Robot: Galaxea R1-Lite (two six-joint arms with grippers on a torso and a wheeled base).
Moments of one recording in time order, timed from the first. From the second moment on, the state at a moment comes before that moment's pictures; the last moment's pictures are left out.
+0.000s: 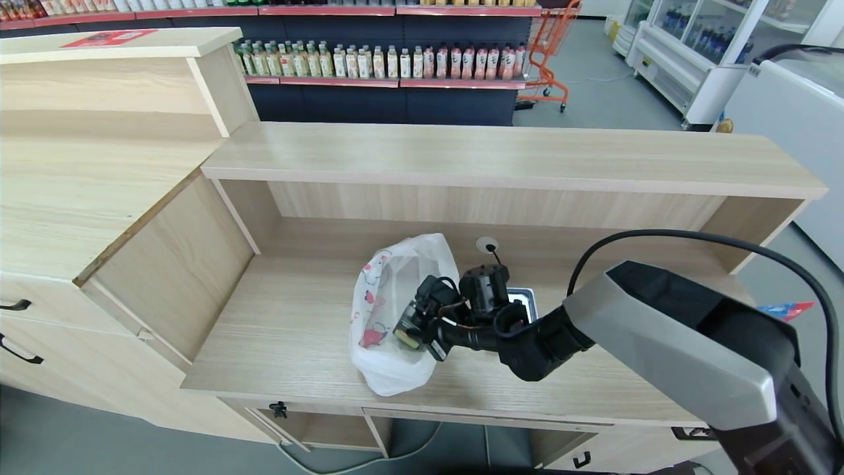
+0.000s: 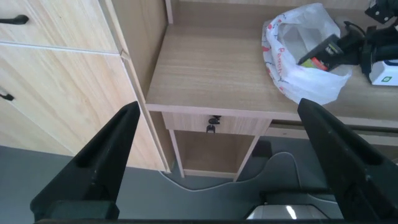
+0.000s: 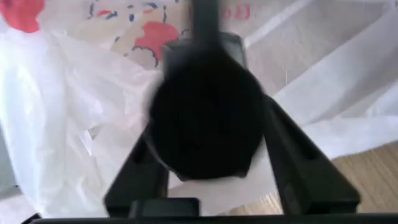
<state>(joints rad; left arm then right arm) 0.00 0.00 0.00 0.00 0.00 0.00 0.60 2.50 -1.43 -0.65 0.27 -0.44</state>
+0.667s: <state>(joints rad) 0.00 0.00 0.00 0.00 0.00 0.00 0.57 2.27 -1.36 -0.61 0.22 0.10</state>
